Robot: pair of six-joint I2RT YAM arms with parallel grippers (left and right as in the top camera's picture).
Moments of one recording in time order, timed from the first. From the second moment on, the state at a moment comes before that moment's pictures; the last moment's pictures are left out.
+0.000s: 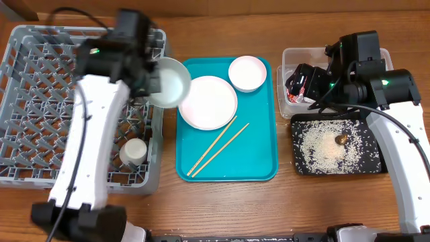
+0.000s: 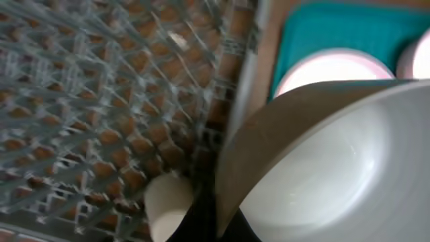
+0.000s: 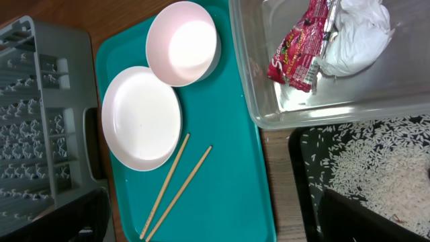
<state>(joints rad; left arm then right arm) -0.14 1.67 1.87 -1.40 -0.17 -0.29 0.13 1.49 1.50 -1.09 -0.27 0.46</state>
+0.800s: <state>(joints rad) -0.07 2.06 1.88 -0.71 -1.05 -0.09 0.13 1.49 1.50 -1.09 -0.27 0.46</state>
